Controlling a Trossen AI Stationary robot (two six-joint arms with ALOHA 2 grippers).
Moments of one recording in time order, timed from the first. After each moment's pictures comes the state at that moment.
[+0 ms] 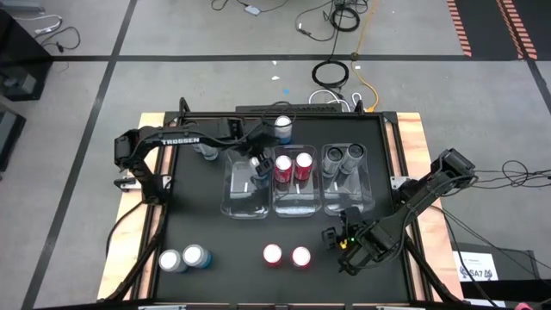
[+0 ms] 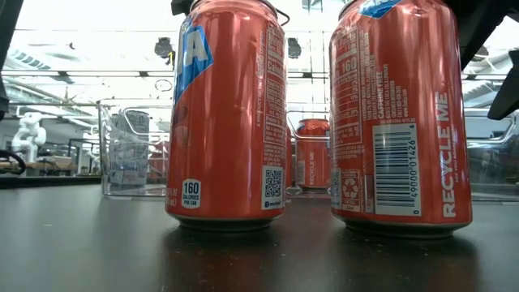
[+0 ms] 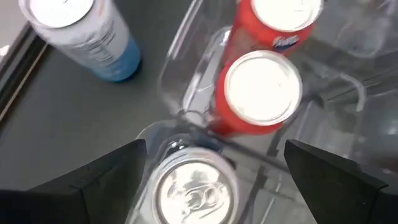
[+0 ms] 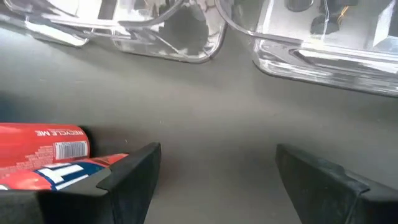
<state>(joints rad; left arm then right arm) 0.24 1.70 1.47 -0.81 -0.03 -0.18 0.72 1.60 1.14 -0.97 0.48 2.07</state>
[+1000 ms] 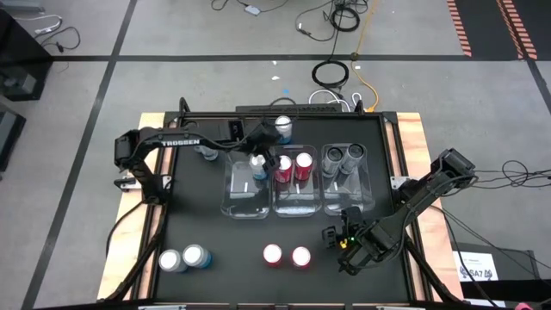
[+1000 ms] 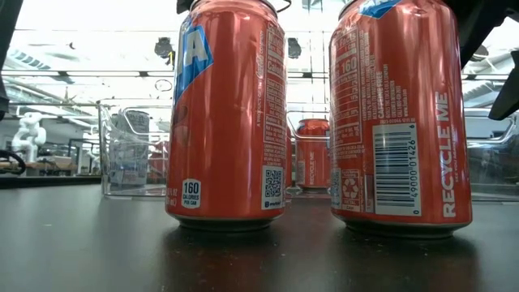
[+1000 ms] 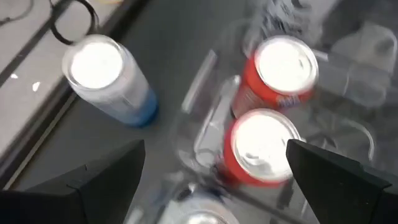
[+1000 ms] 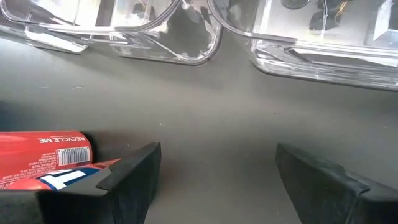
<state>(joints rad) 0.23 1.70 1.47 -0.66 -0.14 -0.17 0.72 1.60 1.14 -0.97 0.48 2.11</state>
